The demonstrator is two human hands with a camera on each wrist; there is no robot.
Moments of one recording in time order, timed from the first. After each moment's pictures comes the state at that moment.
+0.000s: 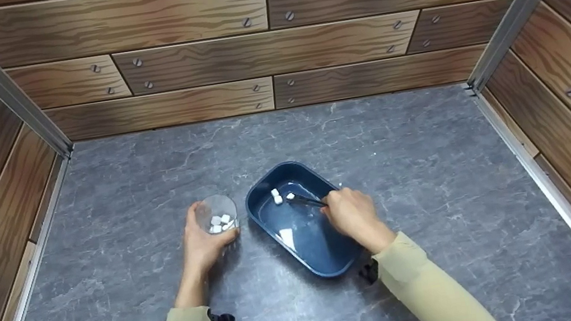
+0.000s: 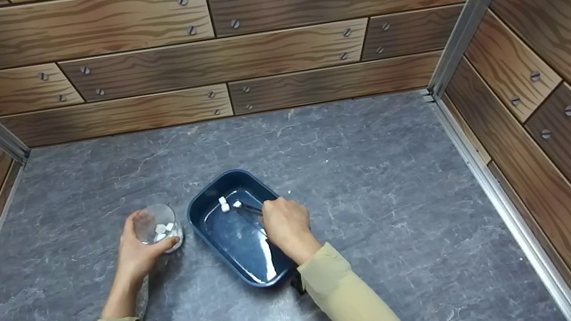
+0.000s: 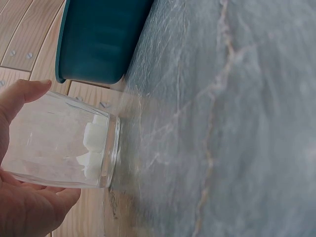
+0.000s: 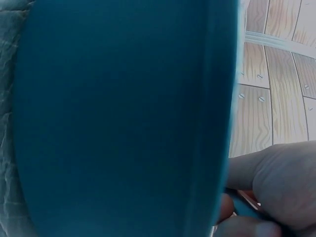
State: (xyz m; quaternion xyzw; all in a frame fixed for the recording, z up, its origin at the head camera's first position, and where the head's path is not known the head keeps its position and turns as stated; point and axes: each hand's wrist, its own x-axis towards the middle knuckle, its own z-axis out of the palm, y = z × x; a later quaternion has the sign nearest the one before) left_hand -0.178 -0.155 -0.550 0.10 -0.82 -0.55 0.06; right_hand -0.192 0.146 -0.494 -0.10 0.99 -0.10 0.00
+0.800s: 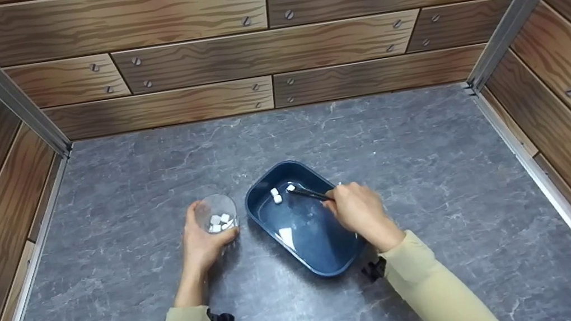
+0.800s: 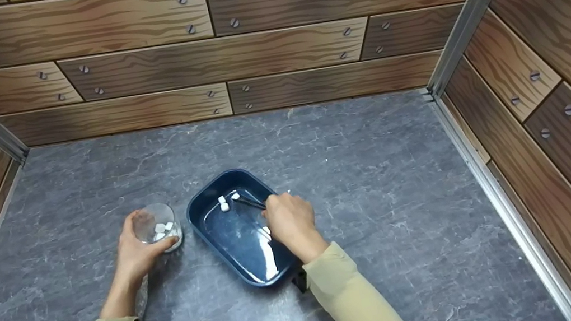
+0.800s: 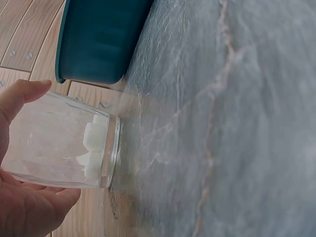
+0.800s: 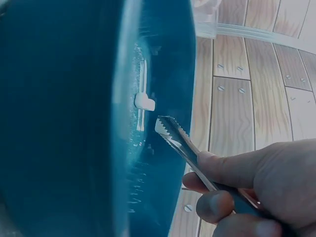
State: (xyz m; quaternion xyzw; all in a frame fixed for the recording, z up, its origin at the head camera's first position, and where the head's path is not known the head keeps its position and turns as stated) left_hand -0.177 -0.154 -0.549 0.10 -0.83 -0.55 0.06; right_hand -0.188 0.152 -0.477 -0.10 0.99 -0.13 0.00
